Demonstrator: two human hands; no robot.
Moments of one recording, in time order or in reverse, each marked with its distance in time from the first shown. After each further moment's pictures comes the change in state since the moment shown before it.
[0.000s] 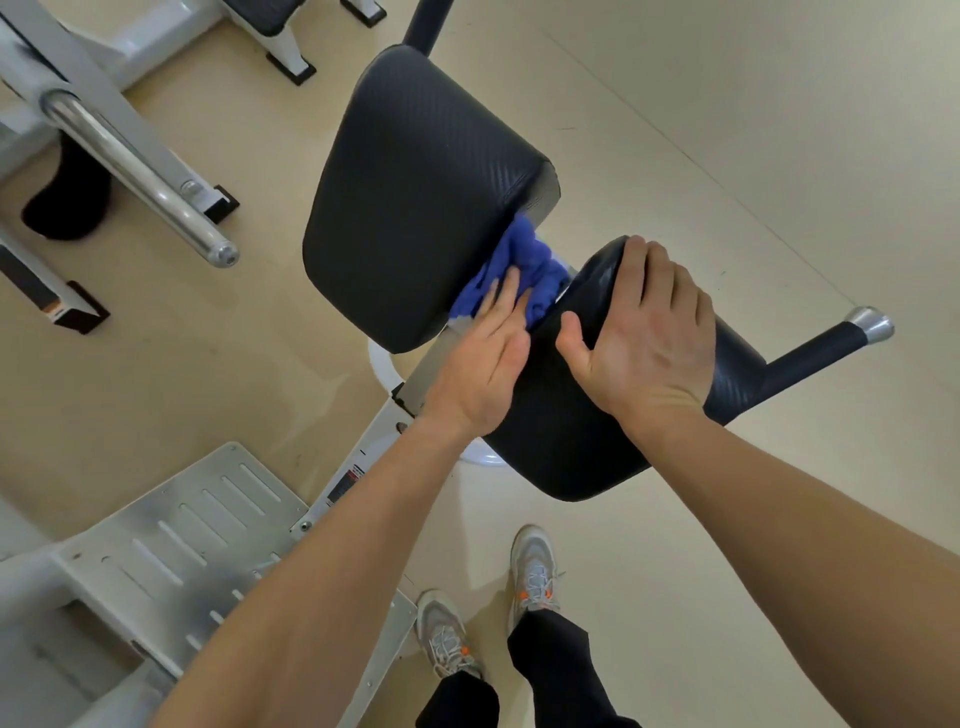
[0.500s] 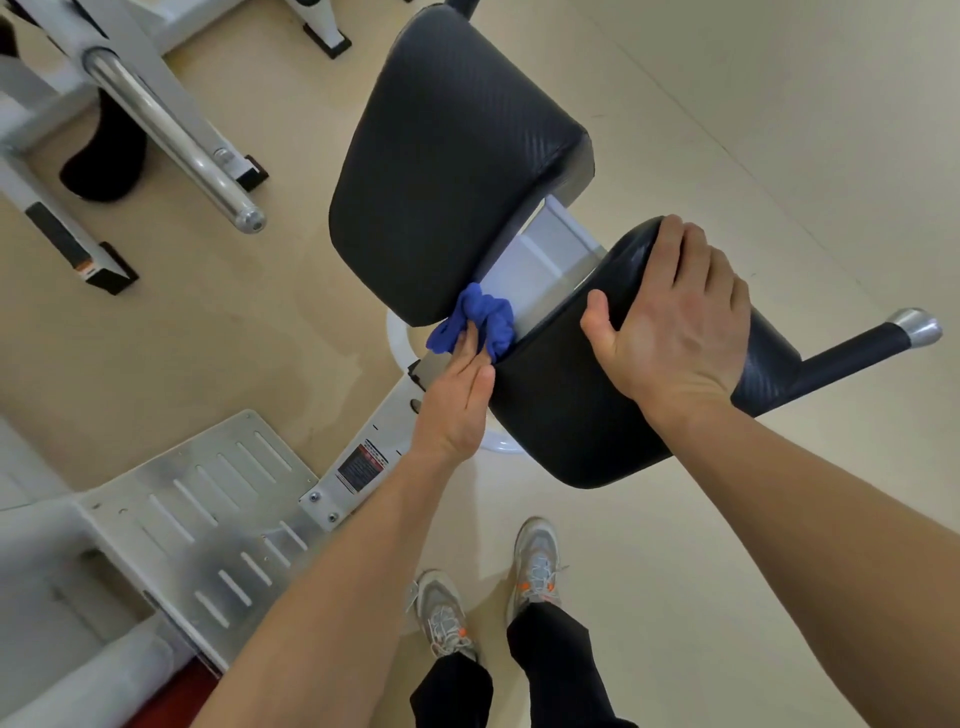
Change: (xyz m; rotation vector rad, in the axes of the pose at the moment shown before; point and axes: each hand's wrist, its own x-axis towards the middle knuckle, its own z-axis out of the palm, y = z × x) left_hand -0.060 -0.060 0.027 -0.088 0.083 -0.359; right_hand 0.000 0.002 0.006 -0.011 0.041 -0.029
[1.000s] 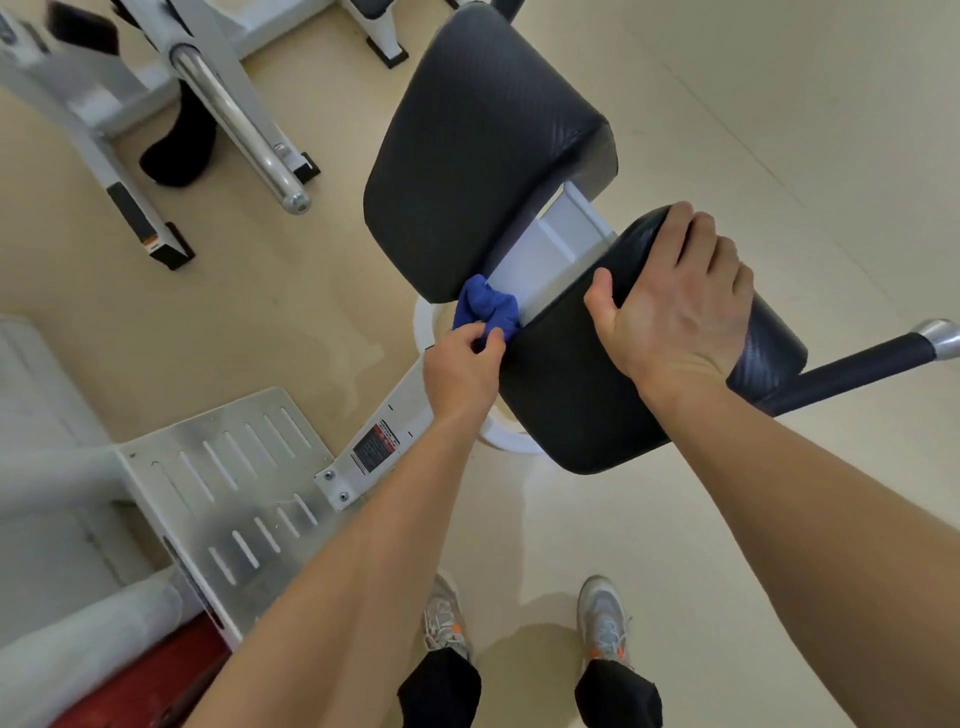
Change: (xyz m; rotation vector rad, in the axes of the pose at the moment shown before) left_hand 0.000 0.036 0.009 -0.020 0.440 -0.298; right_hand 0.000 0.003 0.010 0.035 0.062 -0.022
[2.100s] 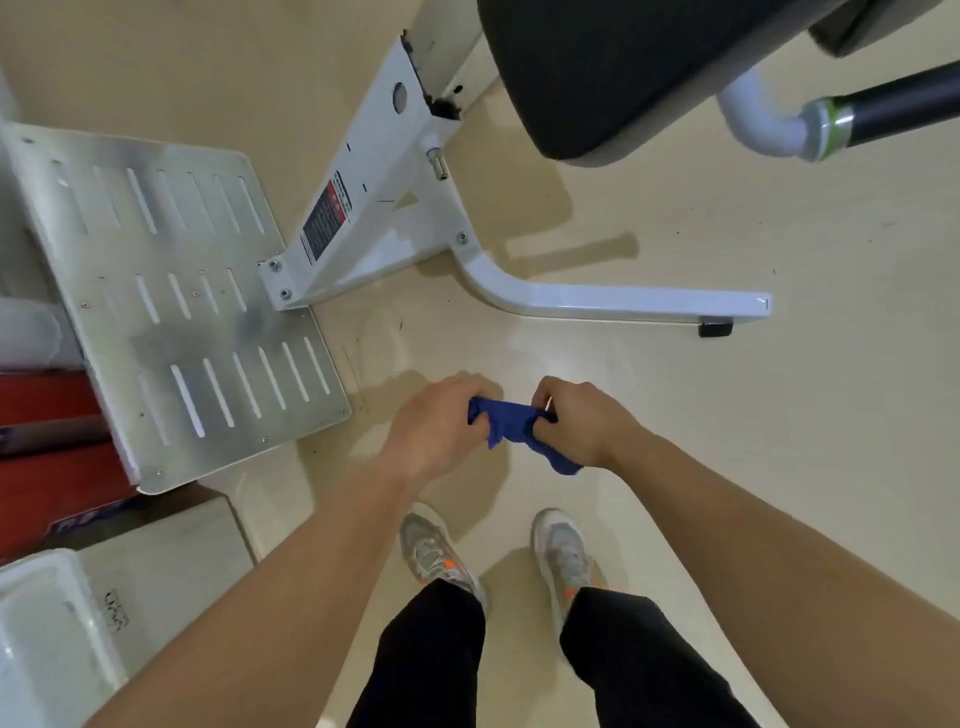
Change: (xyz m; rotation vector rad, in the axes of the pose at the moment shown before) left_hand -0.246 -0.240 0.127 0.315 -0.400 0.022; right_hand -0.289 0.122 0.232 0.346 -1.140 -0.465
